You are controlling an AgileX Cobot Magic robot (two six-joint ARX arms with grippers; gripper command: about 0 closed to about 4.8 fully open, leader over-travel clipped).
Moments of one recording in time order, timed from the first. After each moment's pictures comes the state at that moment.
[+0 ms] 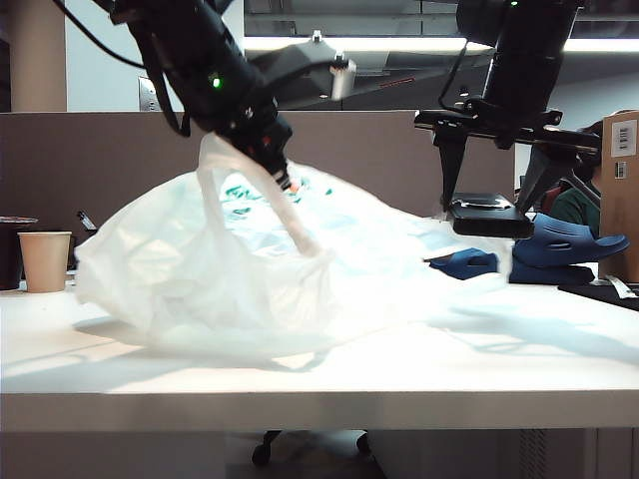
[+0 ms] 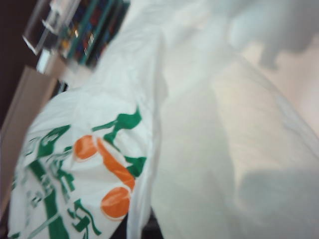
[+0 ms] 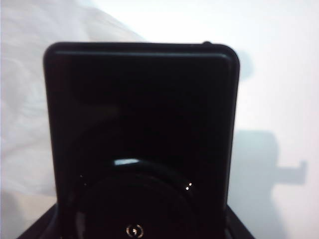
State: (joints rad) left arm -0.65 1.59 1.11 -0.08 -0.16 0.77; right arm 0.31 1.80 1.57 -0.81 0.02 0.43
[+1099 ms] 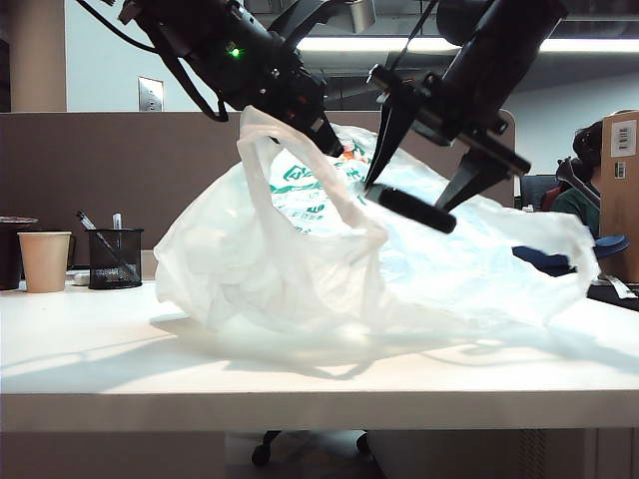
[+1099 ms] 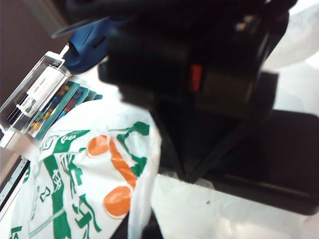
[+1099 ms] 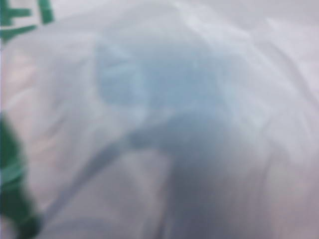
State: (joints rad) left arm -0.65 1.58 1.11 0.04 0.13 0.68; right arm 0.36 1.82 1.57 -0.80 -0.41 0.35
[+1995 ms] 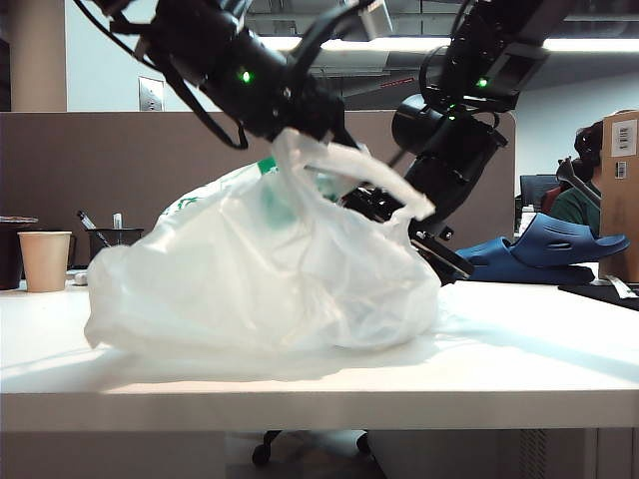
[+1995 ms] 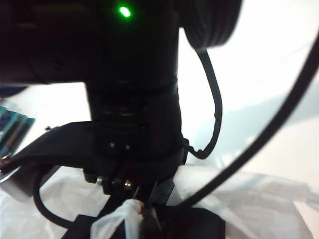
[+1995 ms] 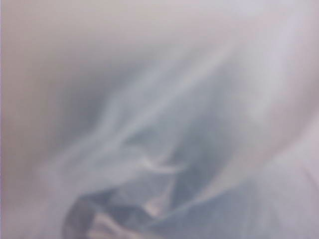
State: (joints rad) left arm -0.65 1.65 1.12 0.04 0.35 0.68; right arm 0.40 2.07 1.57 -0.60 -0.48 0.34
